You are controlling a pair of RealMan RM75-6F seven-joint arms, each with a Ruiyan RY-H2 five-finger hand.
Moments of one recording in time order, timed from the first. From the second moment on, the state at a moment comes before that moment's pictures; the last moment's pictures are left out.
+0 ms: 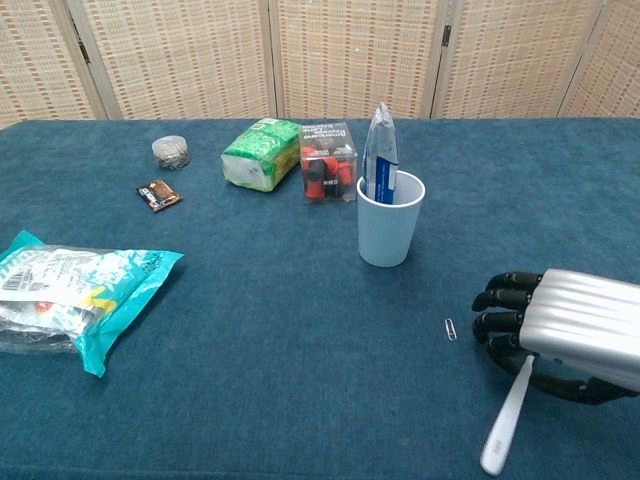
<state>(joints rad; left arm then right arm) -0.04 -1.13 -0.01 -1.57 1.47 1.47 -0.01 0.53 -1.50 -0.19 -1.19 -1.91 1.17 -0.29</state>
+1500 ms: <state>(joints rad) -0.04 -1.12 -0.01 -1.59 1.47 1.46 0.01 0.57 -1.47 -0.13 -1.18 -1.76 1.09 -0.21</state>
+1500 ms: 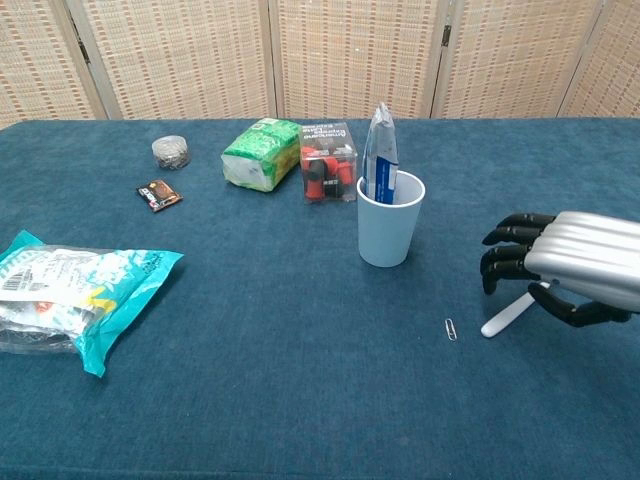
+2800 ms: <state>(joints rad) -0.03 -1.12 0.00 -1.57 1.47 1.45 0.00 0.52 -1.44 -0.22 -1.12 -1.85 1.20 -0.20</state>
